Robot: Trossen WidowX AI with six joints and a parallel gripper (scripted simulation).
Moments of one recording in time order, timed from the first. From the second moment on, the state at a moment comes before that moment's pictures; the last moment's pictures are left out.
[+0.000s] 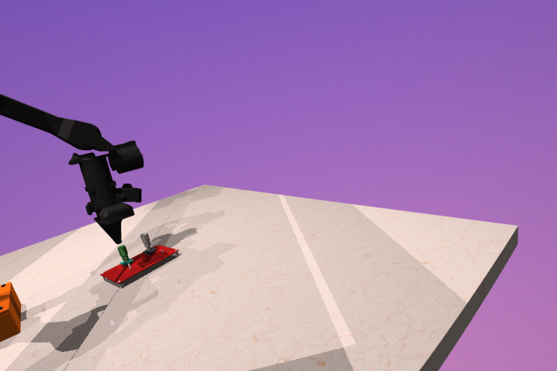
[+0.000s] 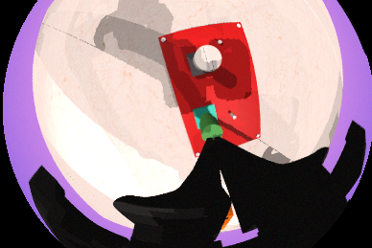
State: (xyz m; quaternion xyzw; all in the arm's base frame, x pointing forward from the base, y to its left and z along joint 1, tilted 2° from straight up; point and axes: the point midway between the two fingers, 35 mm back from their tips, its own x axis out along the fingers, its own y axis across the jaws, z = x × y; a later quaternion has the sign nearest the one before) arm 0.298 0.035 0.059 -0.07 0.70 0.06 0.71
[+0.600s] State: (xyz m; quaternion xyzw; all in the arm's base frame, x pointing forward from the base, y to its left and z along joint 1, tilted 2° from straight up) arm 0.314 0.024 0.067 -0.04 0.68 0.03 0.73
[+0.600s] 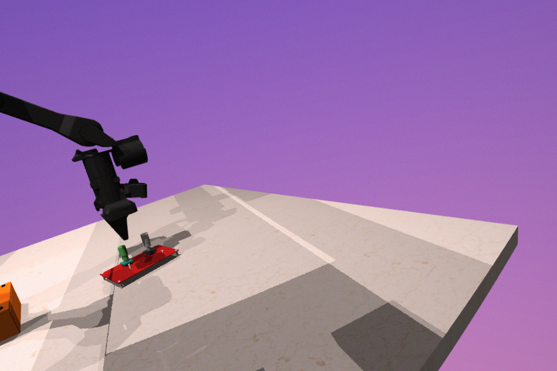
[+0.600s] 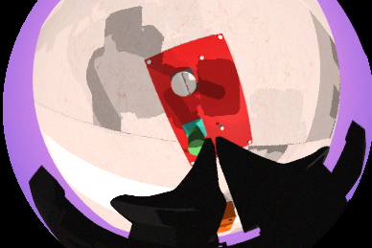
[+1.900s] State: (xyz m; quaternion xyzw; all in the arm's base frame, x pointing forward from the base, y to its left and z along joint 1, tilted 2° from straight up) arm 0.358 0.046 0.068 -0.07 0.69 0.06 0.72
